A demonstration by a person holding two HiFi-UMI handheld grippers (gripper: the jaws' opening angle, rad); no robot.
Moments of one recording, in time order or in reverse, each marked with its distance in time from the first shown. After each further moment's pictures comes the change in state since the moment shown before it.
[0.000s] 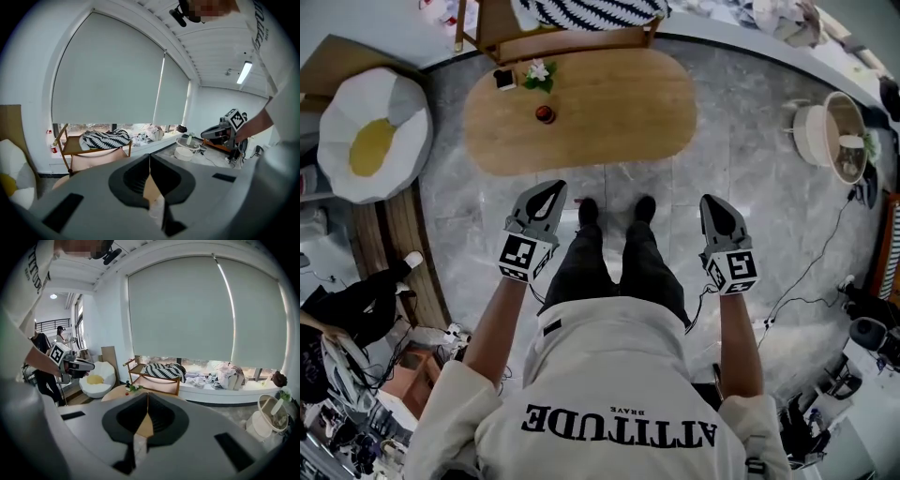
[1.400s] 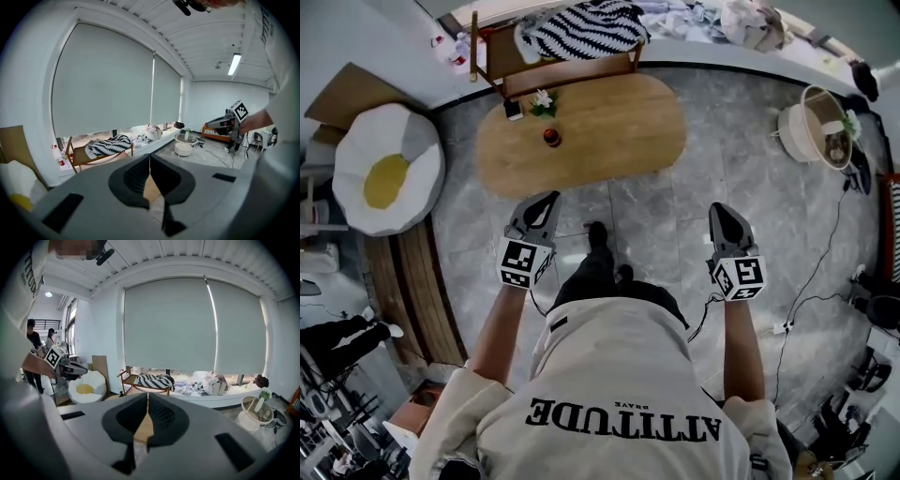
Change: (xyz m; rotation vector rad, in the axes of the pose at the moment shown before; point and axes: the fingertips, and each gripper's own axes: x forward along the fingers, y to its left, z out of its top) left arm -0.086 -0.010 0.028 0.120 0.012 0.000; right arm -0.099 0.046 0.026 0.029 -0.126 -0.166
